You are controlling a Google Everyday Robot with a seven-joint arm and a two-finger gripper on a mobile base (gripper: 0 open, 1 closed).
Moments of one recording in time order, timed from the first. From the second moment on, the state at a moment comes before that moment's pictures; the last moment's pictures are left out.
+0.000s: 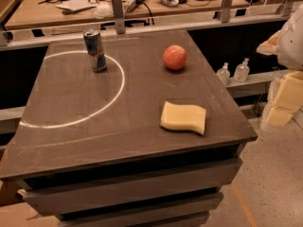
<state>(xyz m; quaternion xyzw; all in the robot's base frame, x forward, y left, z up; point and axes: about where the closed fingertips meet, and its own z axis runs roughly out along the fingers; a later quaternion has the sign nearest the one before) 0.438 -0.217 0.976 -0.60 0.78 -0.03 0.16</state>
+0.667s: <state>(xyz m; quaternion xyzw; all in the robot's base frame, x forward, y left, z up) 0.437 -0.212 0.975 -0.60 0.78 0.00 0.19</state>
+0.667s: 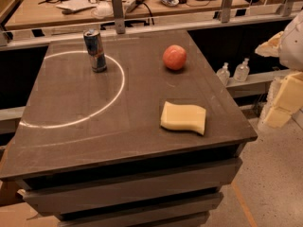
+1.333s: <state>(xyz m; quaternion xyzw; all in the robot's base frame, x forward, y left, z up) 0.435 -0.186 0.943 -0.60 0.73 0.13 0.30</state>
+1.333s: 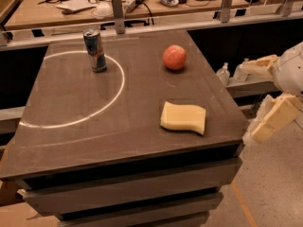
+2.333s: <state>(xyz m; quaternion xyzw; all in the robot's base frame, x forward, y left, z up) 0.463 -0.140 0.879 -0.56 0.69 0.24 0.39</state>
